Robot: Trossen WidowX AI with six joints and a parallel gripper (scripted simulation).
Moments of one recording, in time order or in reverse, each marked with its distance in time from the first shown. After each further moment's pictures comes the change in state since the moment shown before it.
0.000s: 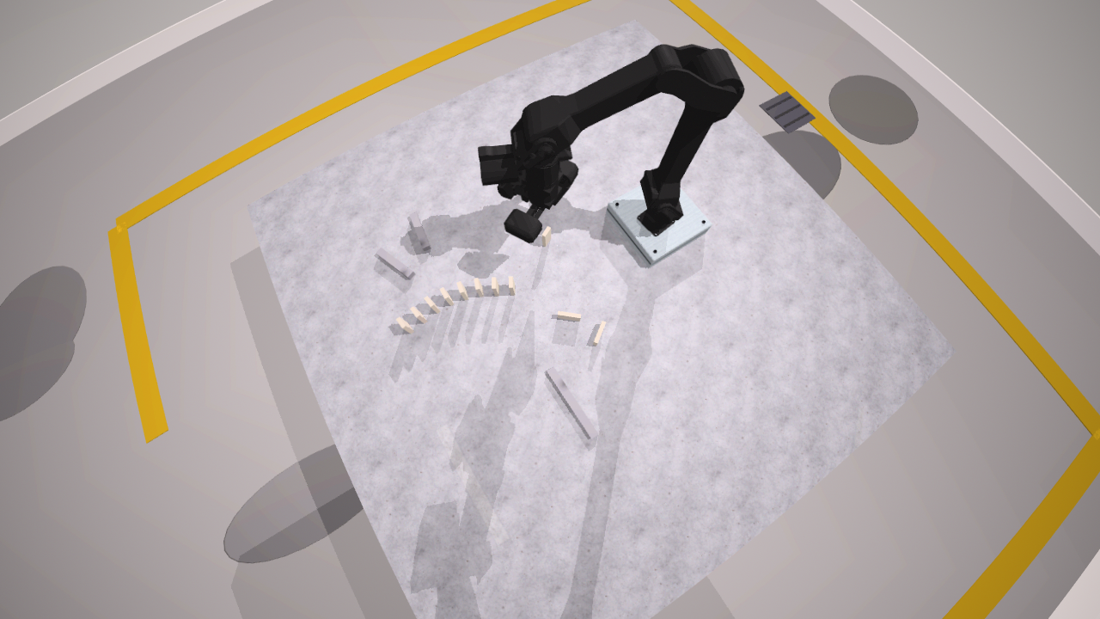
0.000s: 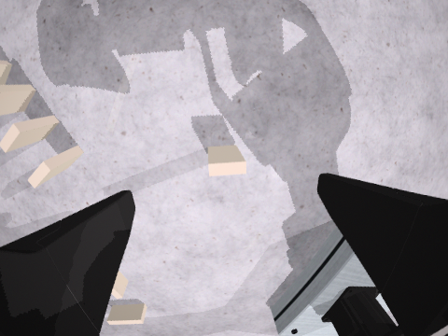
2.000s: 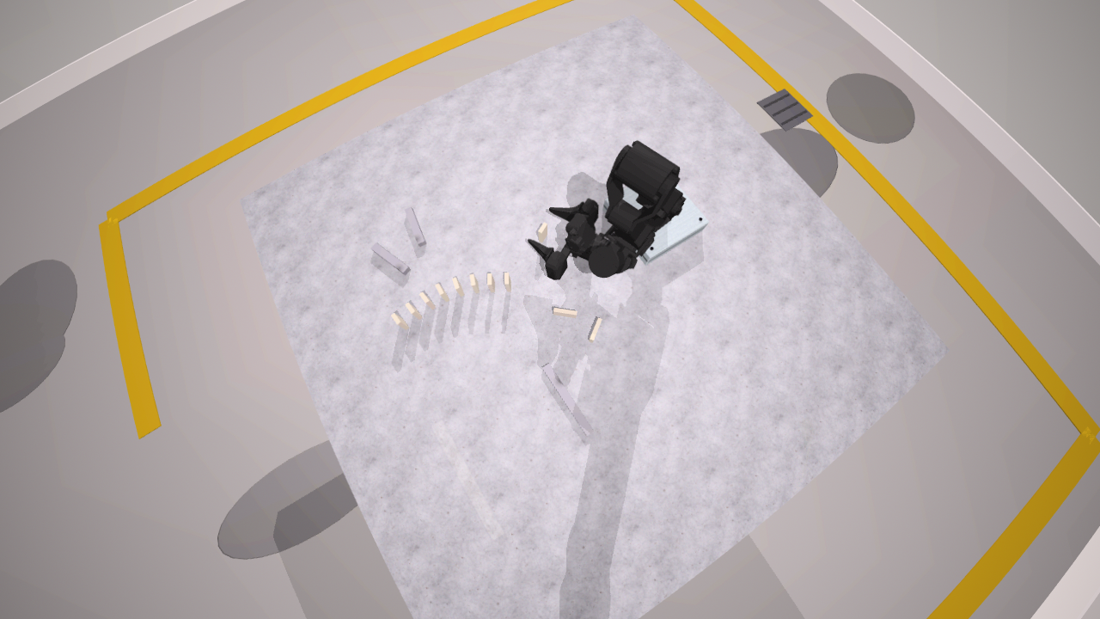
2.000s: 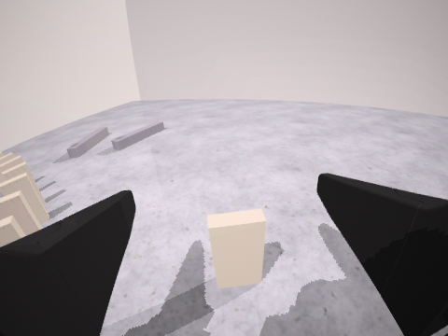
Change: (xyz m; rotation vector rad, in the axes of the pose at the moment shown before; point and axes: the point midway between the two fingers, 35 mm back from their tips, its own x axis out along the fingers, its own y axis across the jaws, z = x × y) arm 0.069 -0.004 -0.035 0.016 -1.408 0.006
